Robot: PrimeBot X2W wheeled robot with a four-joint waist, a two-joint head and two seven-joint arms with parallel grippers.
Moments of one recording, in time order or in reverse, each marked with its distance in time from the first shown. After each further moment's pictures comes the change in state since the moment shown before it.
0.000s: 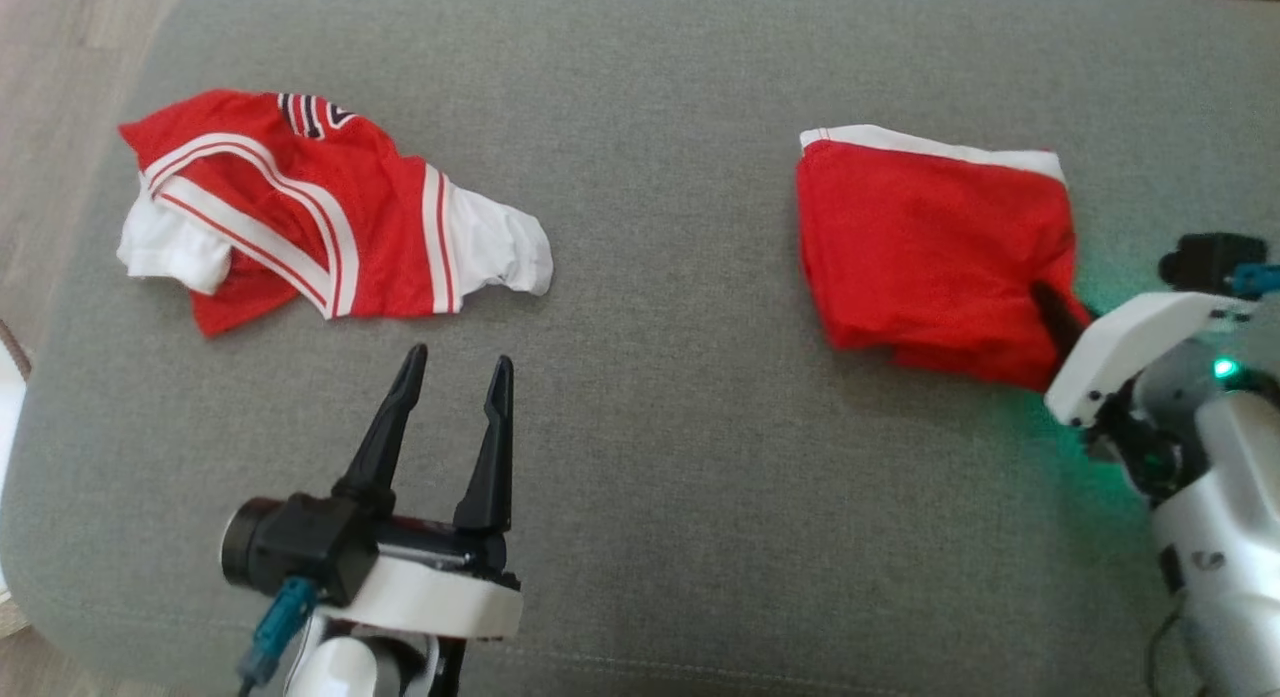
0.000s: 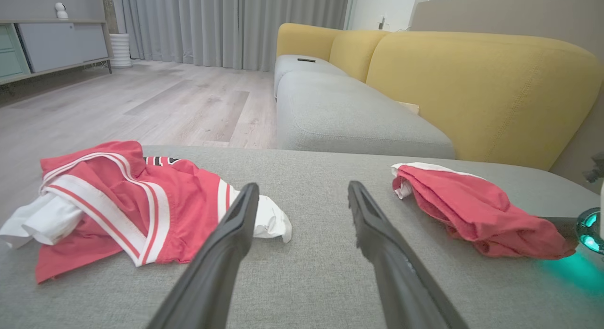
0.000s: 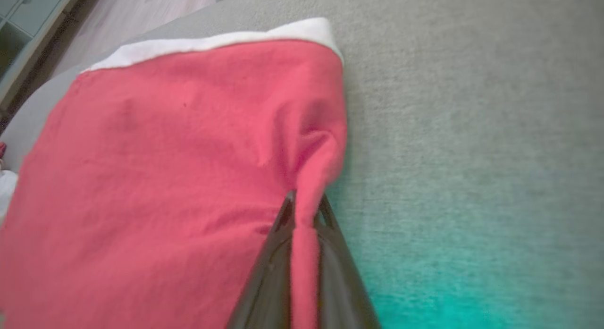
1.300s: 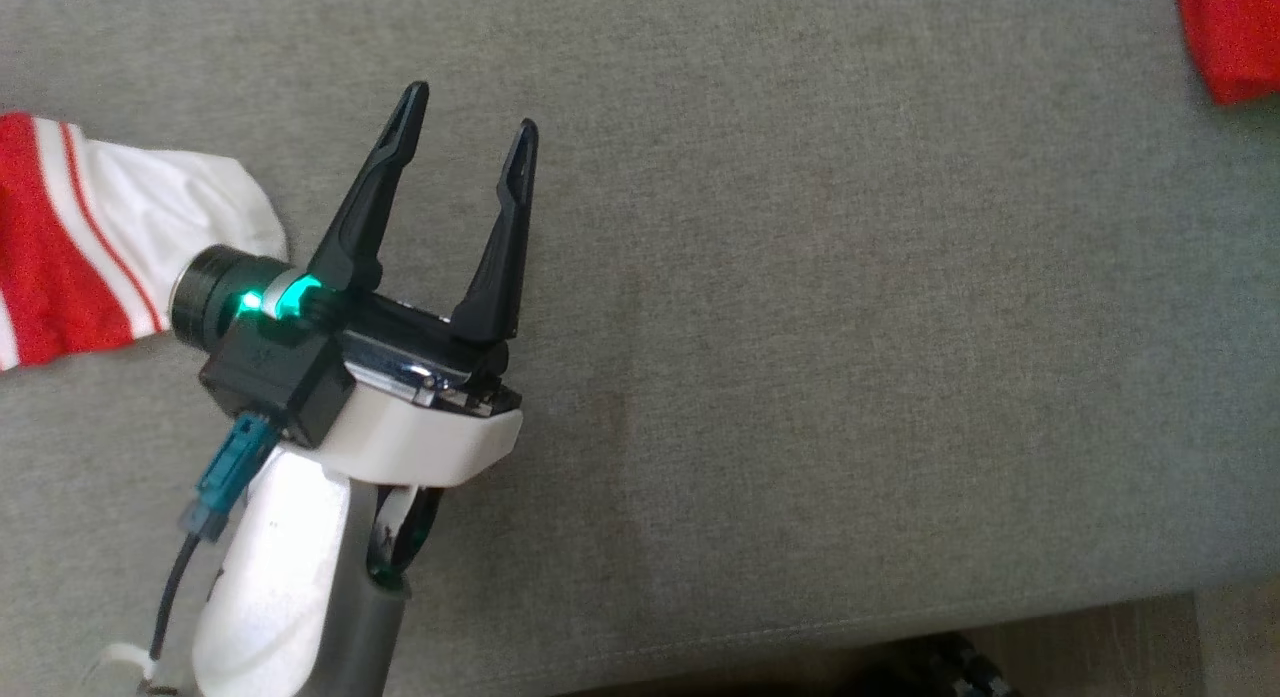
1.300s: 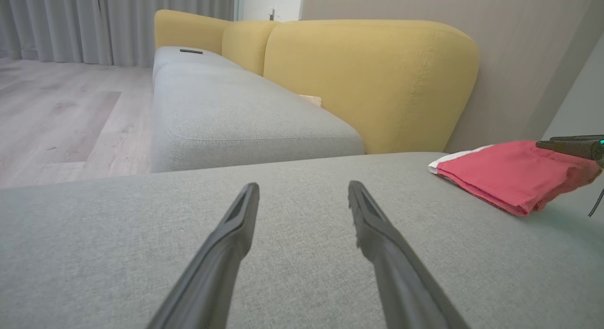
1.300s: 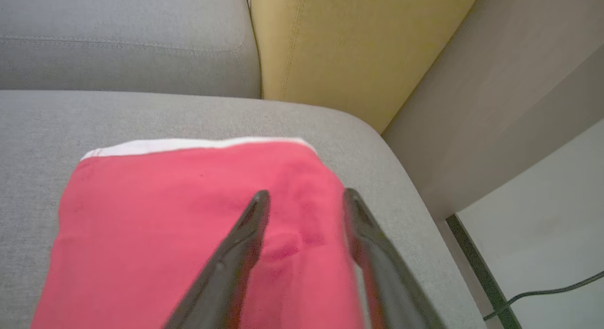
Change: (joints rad) left arm -0.339 -0.005 0.021 -0.034 0.059 -0.131 -0.003; right arm -0.204 -0.338 -0.248 -0.286 -0.258 0.000 -0.036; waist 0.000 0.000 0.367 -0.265
